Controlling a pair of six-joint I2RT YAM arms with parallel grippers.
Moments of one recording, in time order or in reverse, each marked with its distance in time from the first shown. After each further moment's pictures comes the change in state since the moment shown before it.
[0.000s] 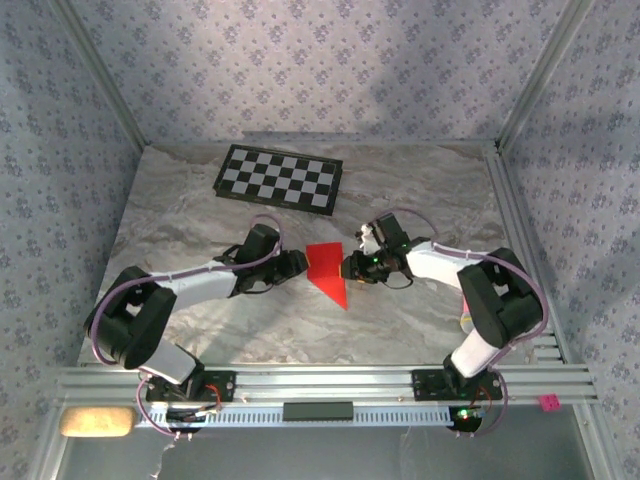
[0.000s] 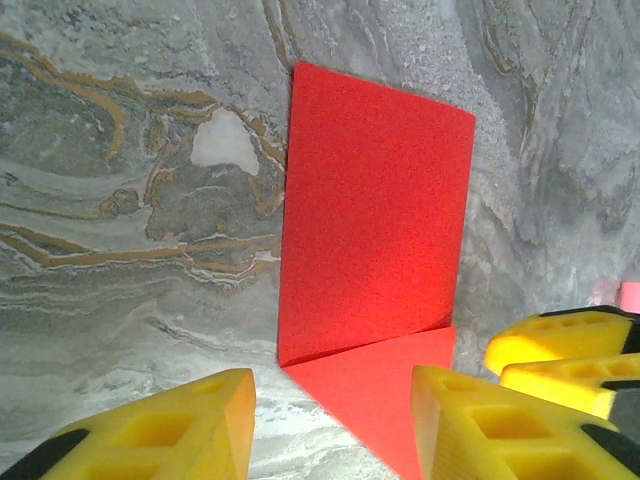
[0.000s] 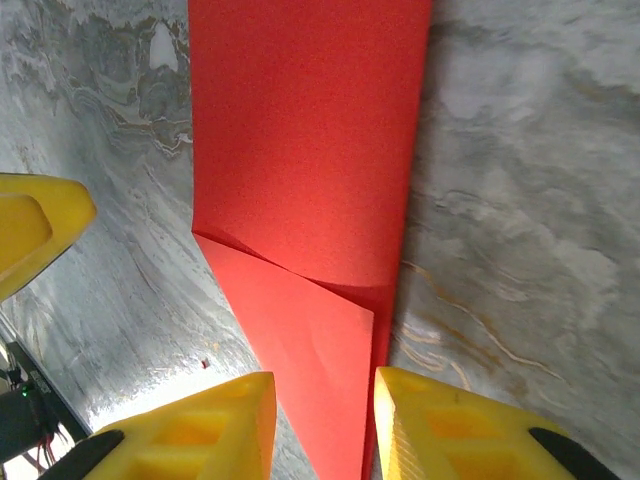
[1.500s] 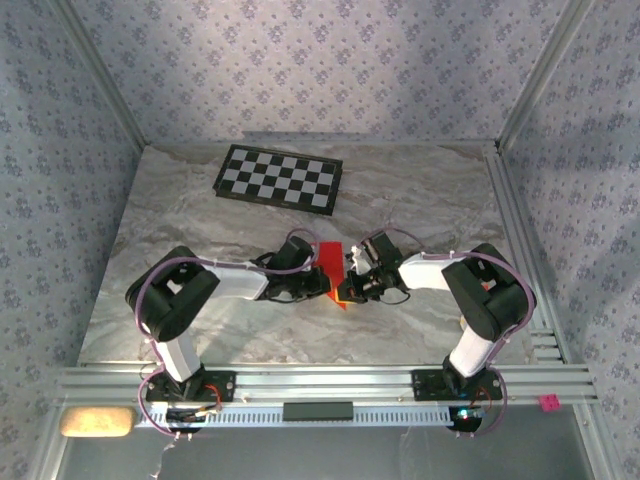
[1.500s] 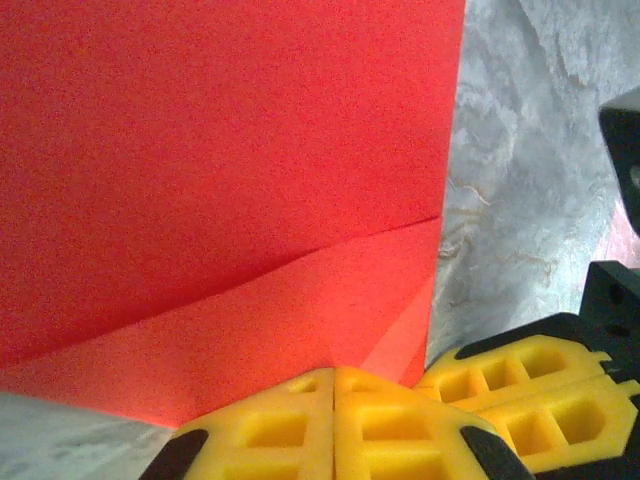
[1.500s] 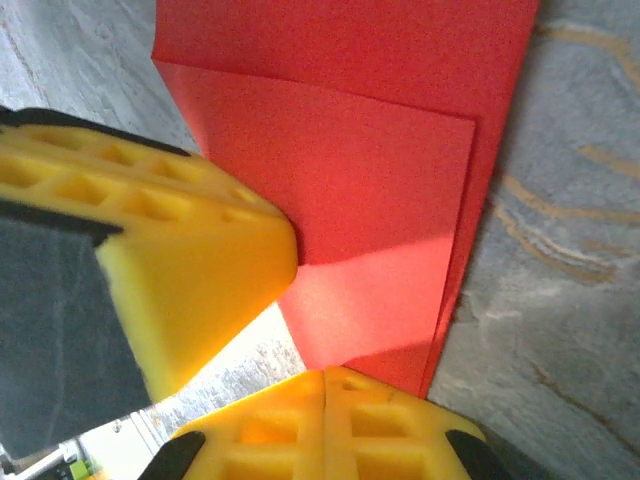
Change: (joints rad) left arm -0.161 0.245 0.084 0.094 0.091 -0.016; right arm 0.063 0.053 -0.122 0.124 -0.143 0.012
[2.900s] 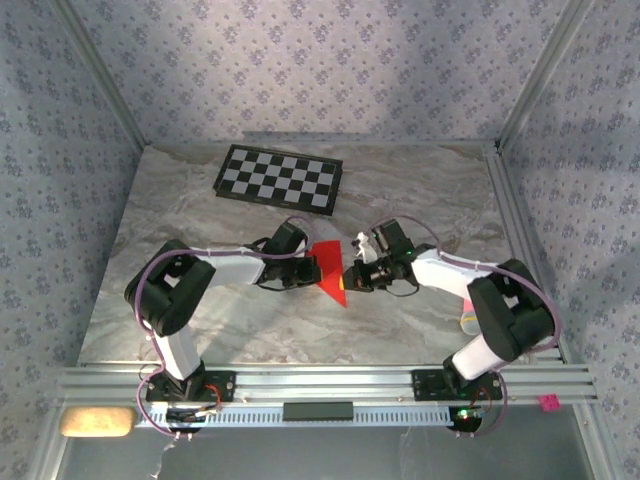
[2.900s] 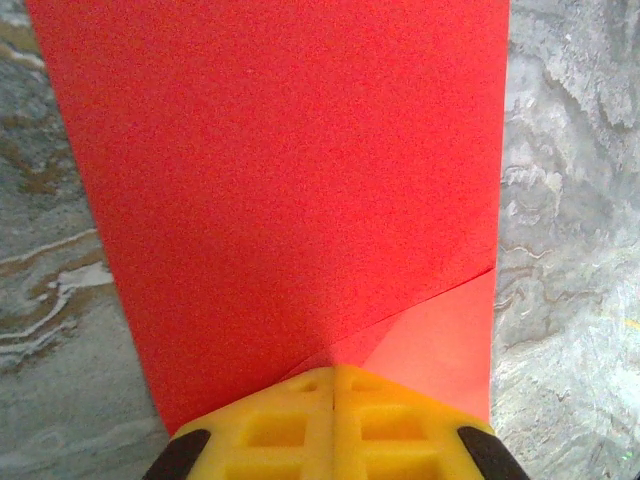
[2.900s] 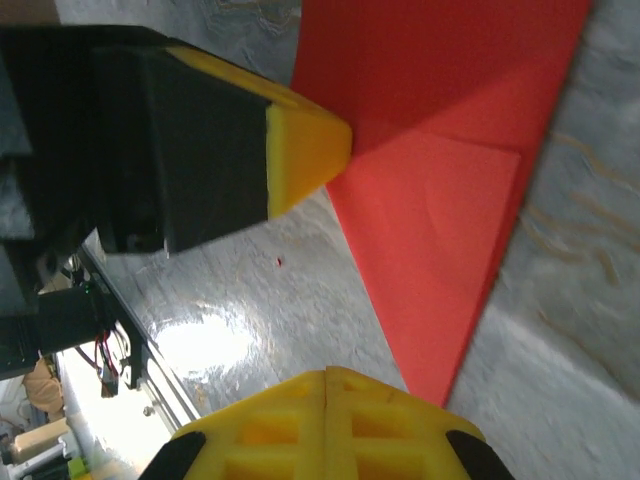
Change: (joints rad) left arm 0.085 0.019 0.108 -0.200 0.017 0.200; right arm -0.042 -0.129 0.061 -0.137 -0.018 -0.079
